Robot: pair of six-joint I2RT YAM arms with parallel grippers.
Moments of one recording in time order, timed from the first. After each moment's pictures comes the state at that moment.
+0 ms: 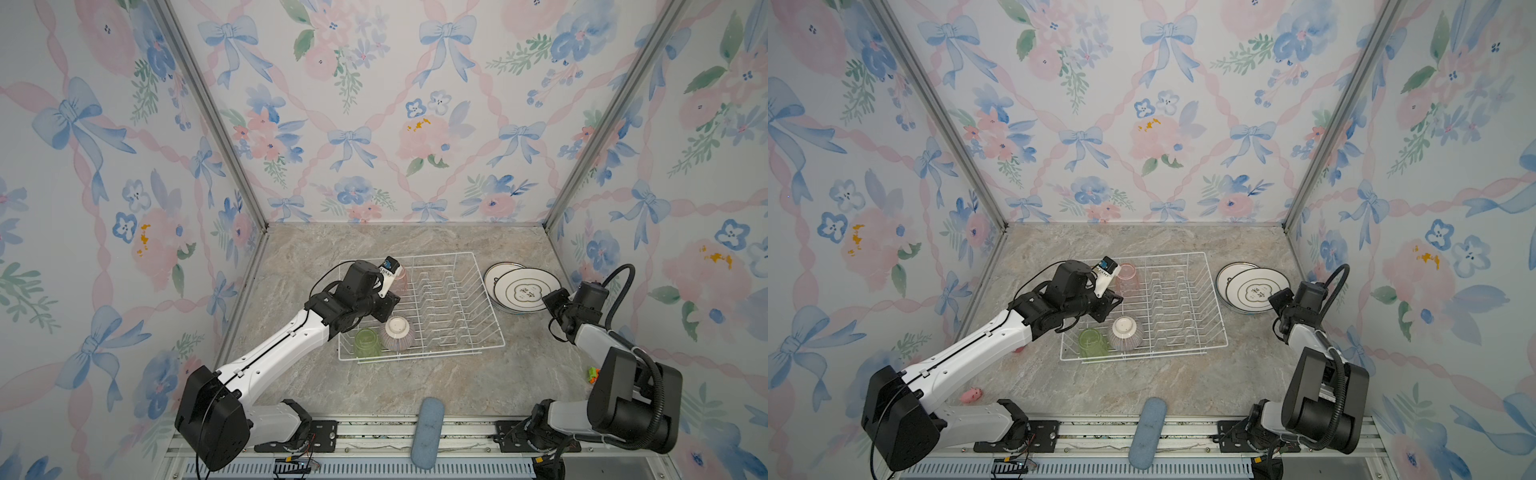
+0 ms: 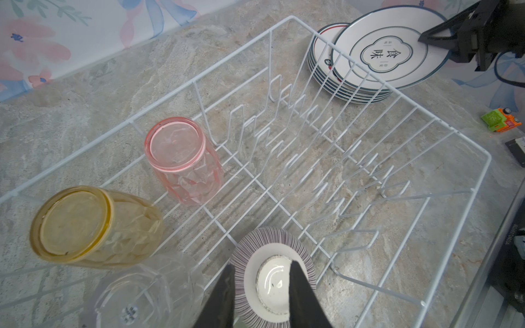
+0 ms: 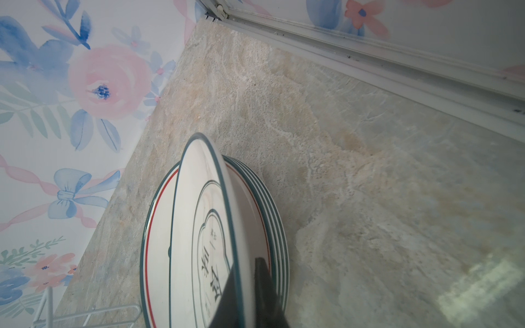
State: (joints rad) left arm -0.64 1.27 1.01 -0.44 0.09 -0.02; right arm -0.39 1.37 0.61 0.12 -0.18 0.70
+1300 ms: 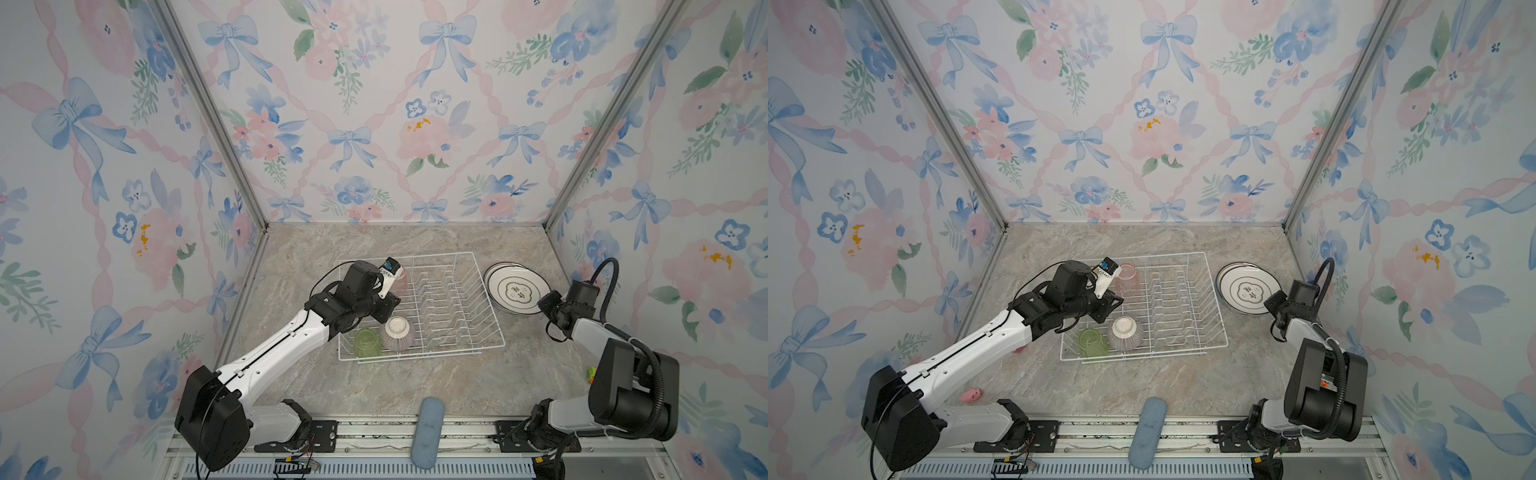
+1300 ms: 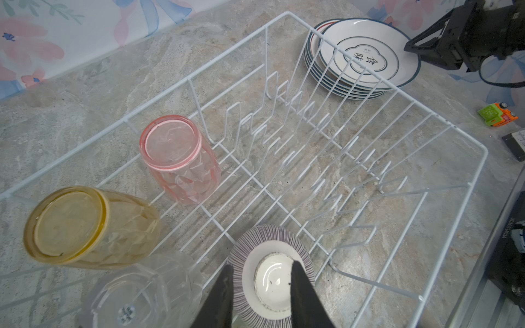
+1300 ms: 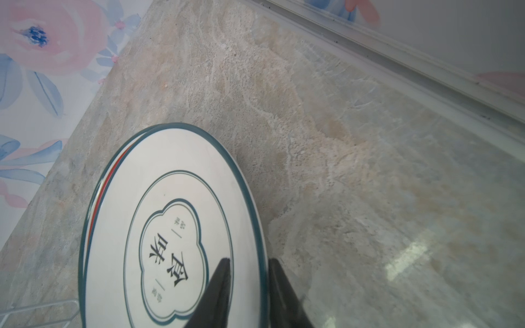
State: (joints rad) left arm -0.64 1.27 1.01 -0.44 0.11 -0.01; right arm -0.35 1.43 0.64 0.03 -0.10 0.57
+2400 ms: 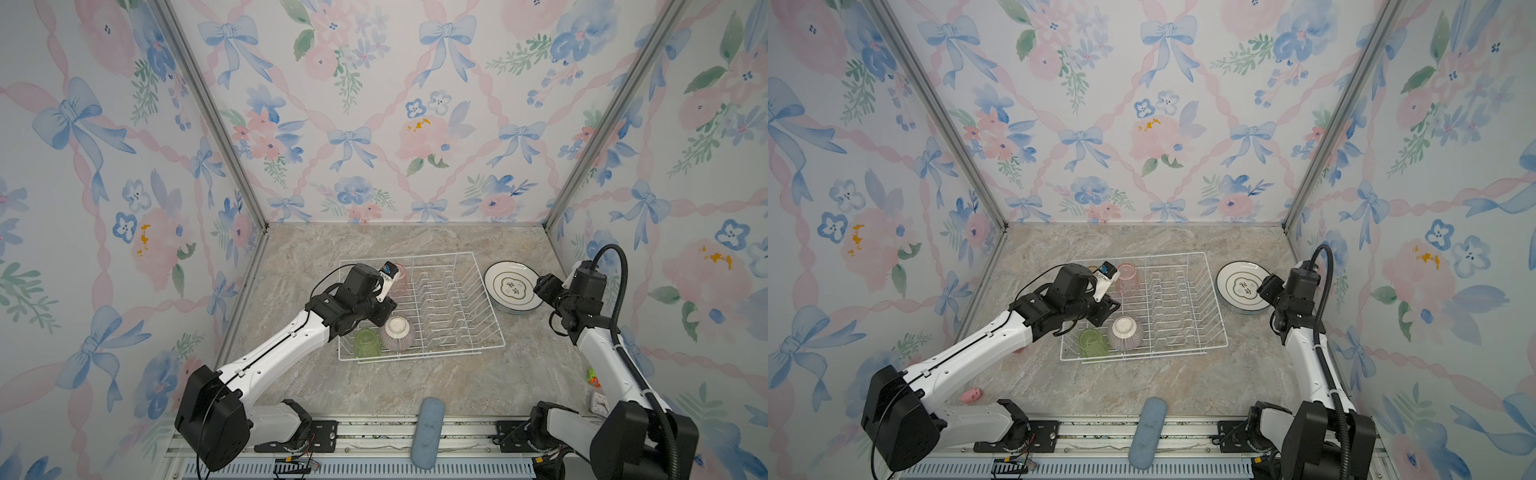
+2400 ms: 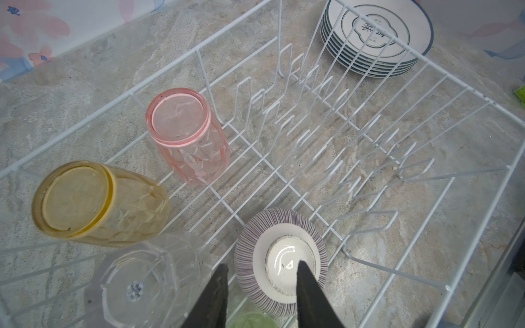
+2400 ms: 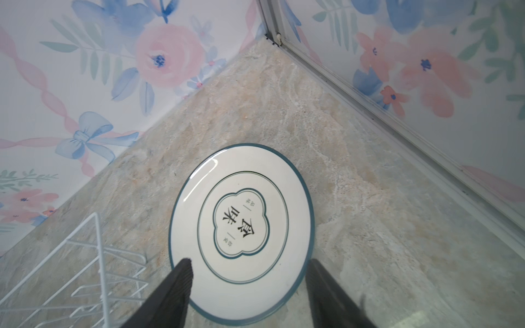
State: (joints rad) left arm -0.64 1.27 1.00 -0.50 0.06 0.00; right arm -0.20 1.08 0.75 -0.23 -0.04 0.44
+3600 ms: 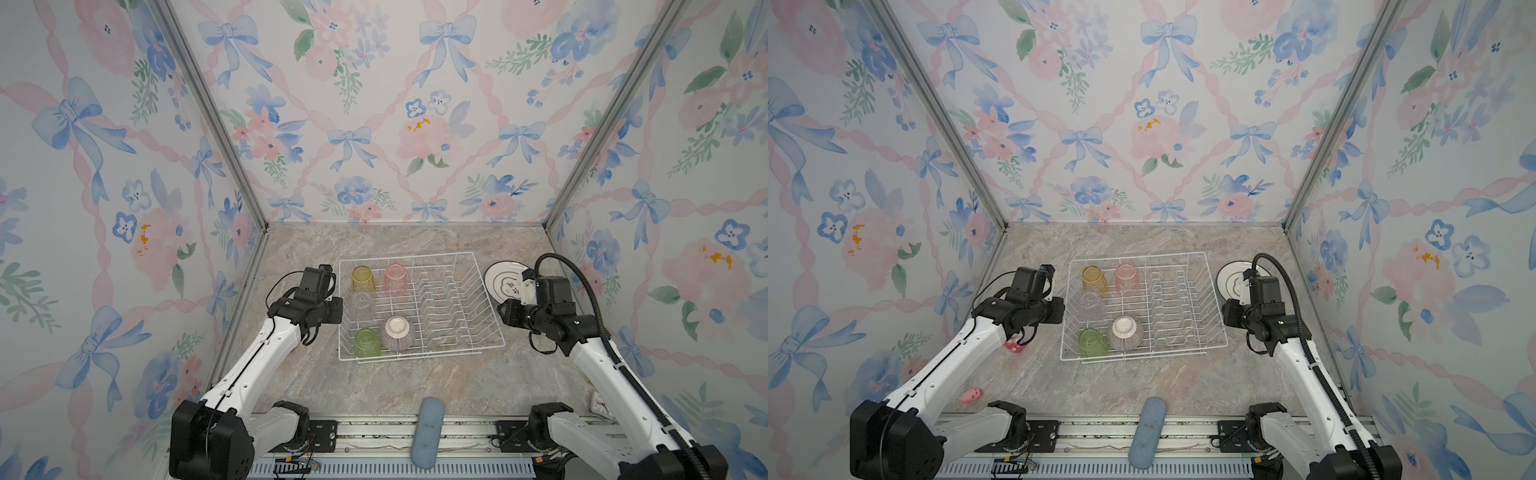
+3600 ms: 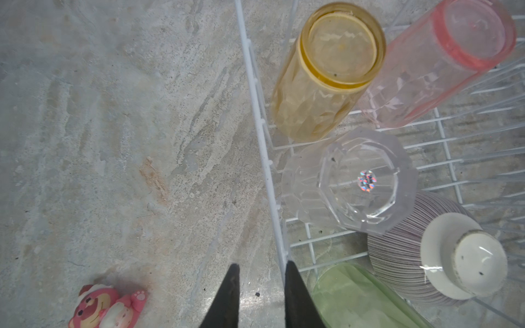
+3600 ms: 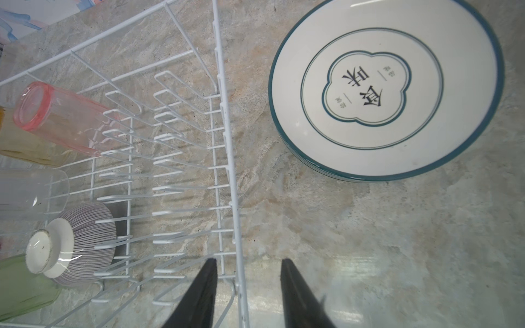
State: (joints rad) left arm -0.26 1.16 0.88 -0.70 -0.03 -0.20; right arm 0.13 1.00 0.80 -0.66 -0.14 0.29
